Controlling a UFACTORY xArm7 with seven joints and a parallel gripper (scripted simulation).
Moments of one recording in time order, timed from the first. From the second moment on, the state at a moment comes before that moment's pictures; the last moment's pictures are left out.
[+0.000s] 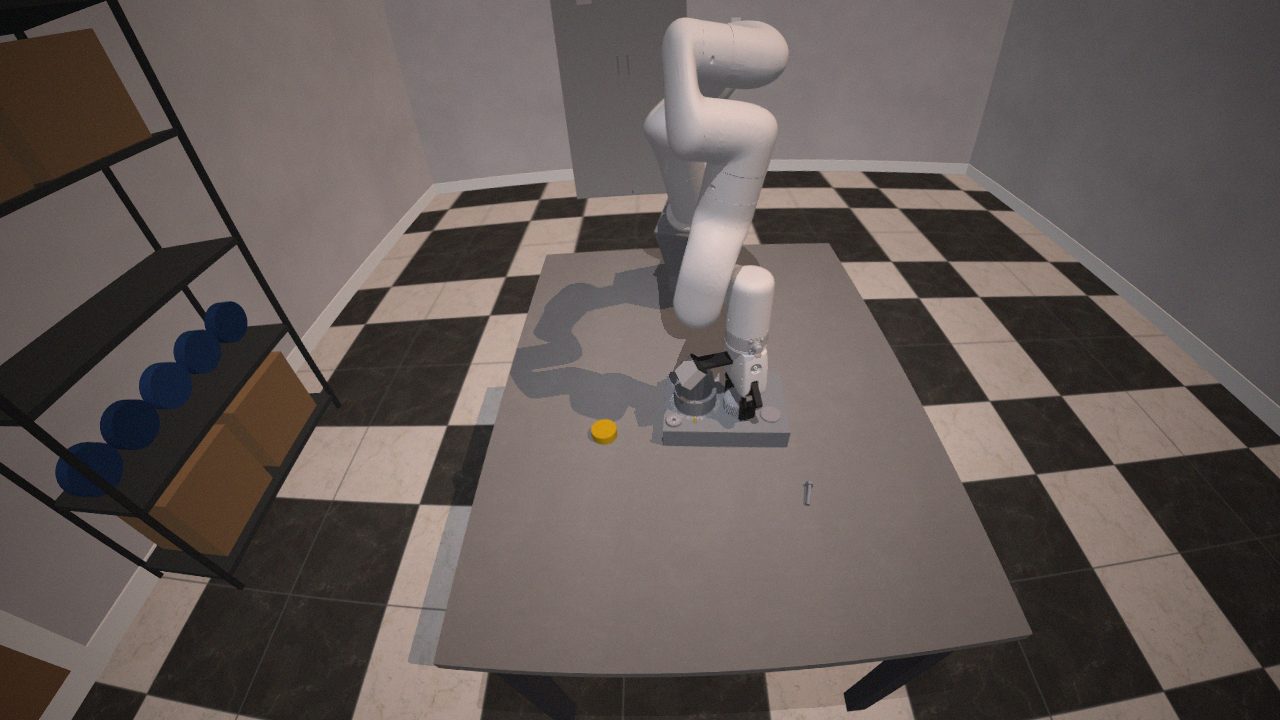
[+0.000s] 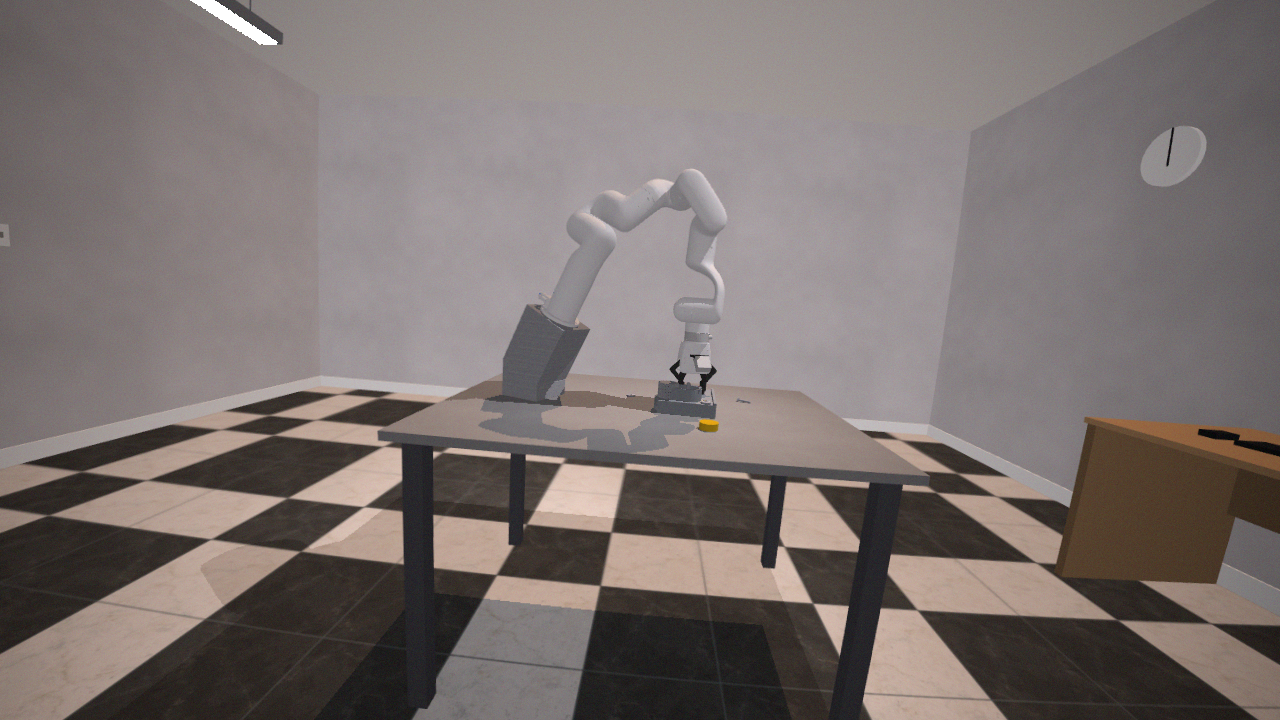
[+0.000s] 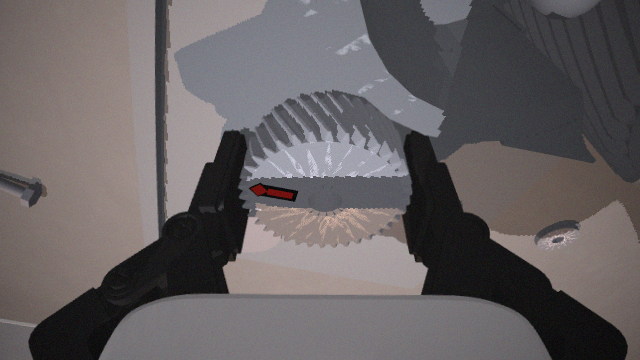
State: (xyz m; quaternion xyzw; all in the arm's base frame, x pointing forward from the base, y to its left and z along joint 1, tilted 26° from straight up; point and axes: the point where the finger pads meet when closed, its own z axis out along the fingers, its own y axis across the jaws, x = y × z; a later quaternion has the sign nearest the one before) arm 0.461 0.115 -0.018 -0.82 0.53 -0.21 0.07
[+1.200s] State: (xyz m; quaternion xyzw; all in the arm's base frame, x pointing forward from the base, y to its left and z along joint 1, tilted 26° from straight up) arm 0.457 0.114 -0.015 -0.82 0.53 -0.21 0.07
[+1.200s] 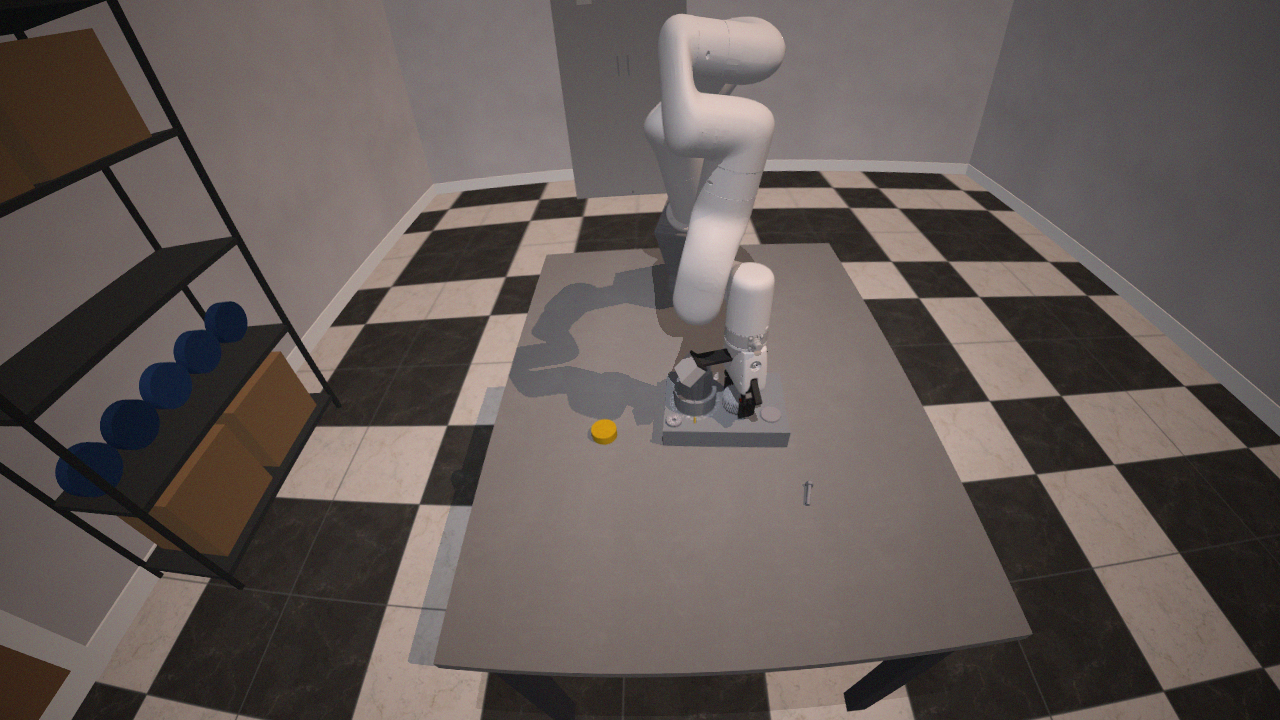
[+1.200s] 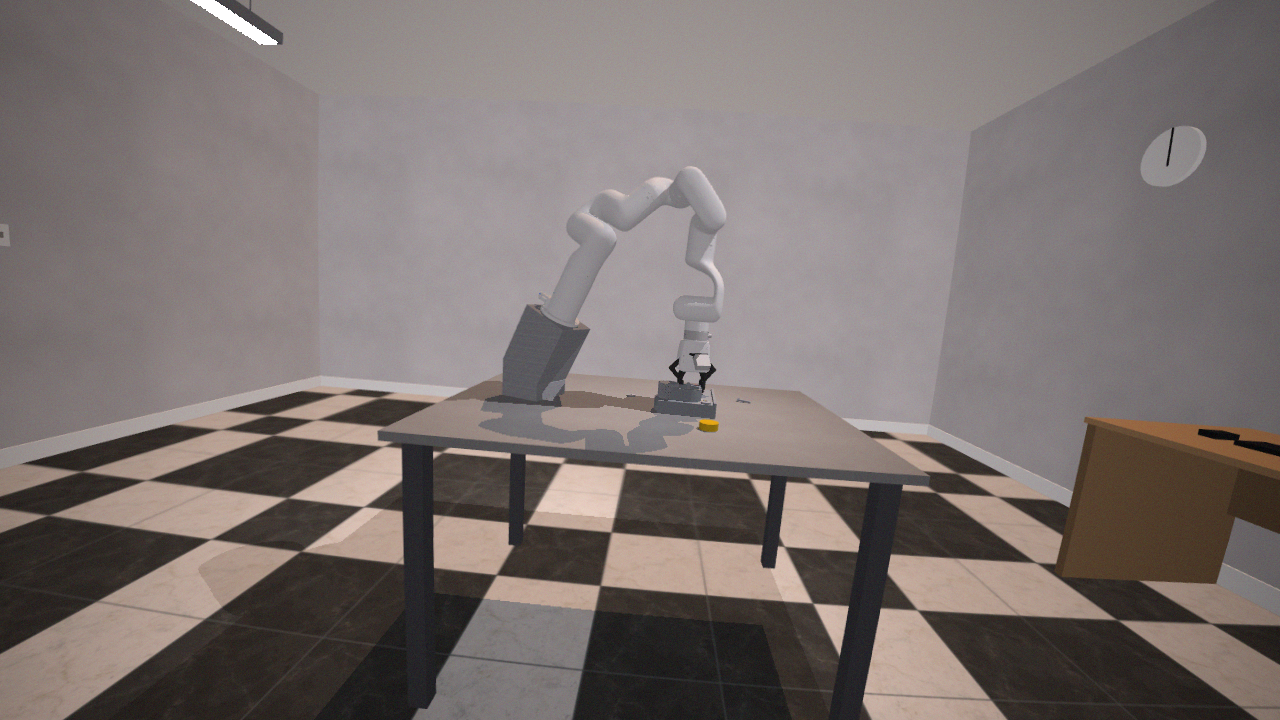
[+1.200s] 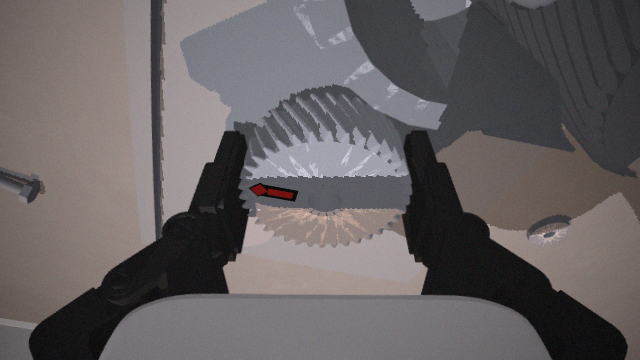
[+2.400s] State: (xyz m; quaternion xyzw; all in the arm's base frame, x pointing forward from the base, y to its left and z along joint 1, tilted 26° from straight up) arm 0.430 0.122 0.044 -0.82 0.53 -0.22 0.07
